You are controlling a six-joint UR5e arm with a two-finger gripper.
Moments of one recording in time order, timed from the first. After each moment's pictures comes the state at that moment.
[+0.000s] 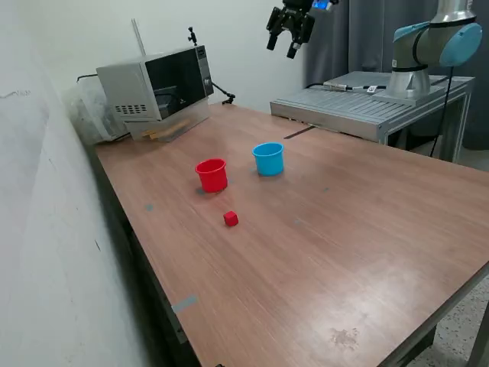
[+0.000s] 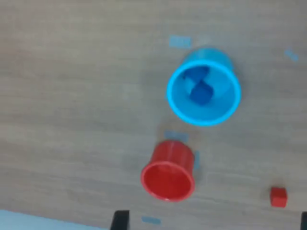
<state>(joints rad) -0.19 -1.61 1.97 -2.40 -1.71 2.91</state>
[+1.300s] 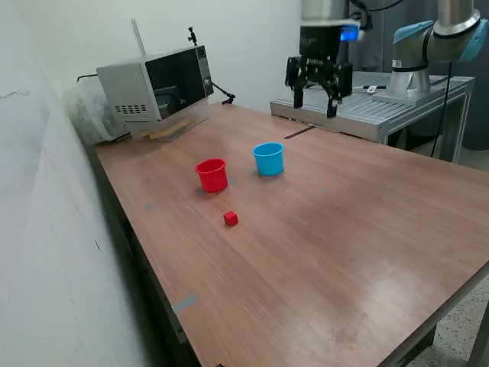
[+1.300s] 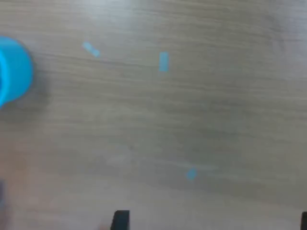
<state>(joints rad) 0.16 -1.04 1.37 -1.99 -1.67 3.23</state>
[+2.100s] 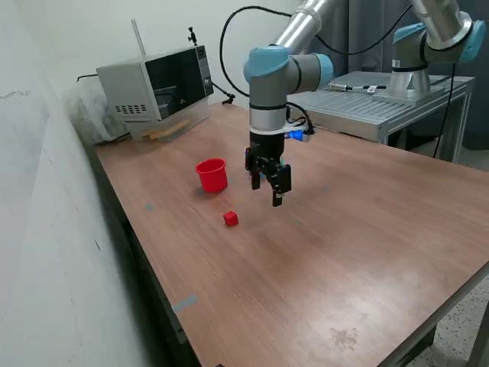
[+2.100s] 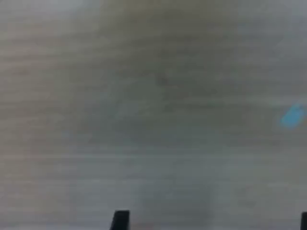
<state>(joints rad) 0.05 -0.68 1.21 -2.27 -1.63 3.24</state>
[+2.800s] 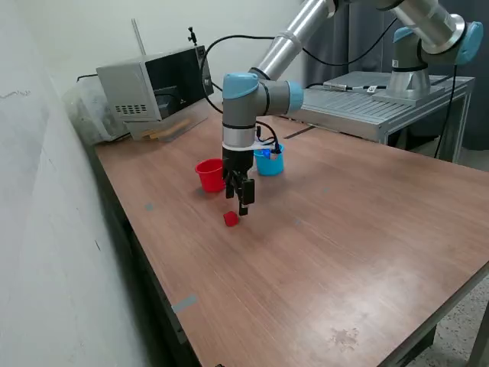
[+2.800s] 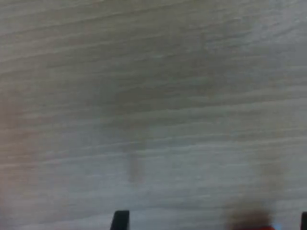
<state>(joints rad) -0.04 -0.58 1.16 -2.38 -1.62 3.24</state>
